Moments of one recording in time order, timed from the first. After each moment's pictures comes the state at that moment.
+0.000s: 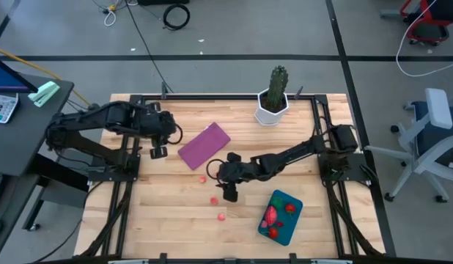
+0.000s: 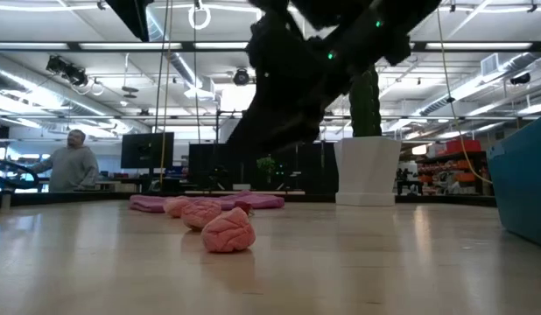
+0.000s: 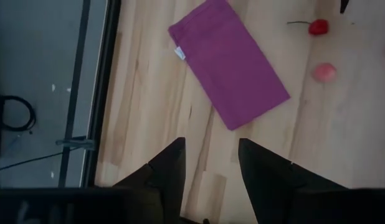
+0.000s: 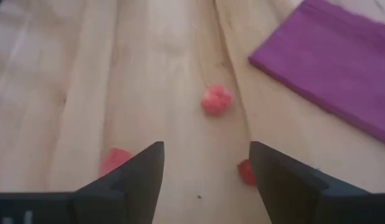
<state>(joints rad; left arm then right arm) 0.00 1.24 1.49 -1.44 -0.37 -0.07 0.17 1.93 1.15 0.07 0.12 0.28</state>
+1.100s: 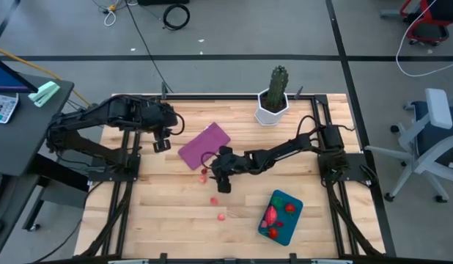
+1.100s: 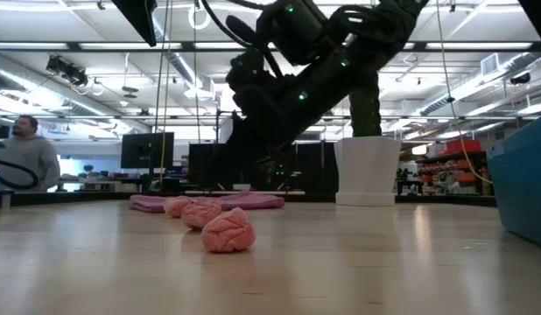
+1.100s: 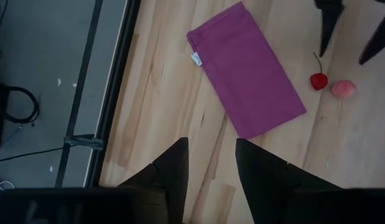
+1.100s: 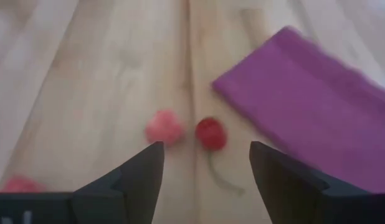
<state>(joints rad) 0.09 1.24 1.49 -1.39 -0.37 -0.04 0.08 2.05 1.20 0.21 0.11 0.06</state>
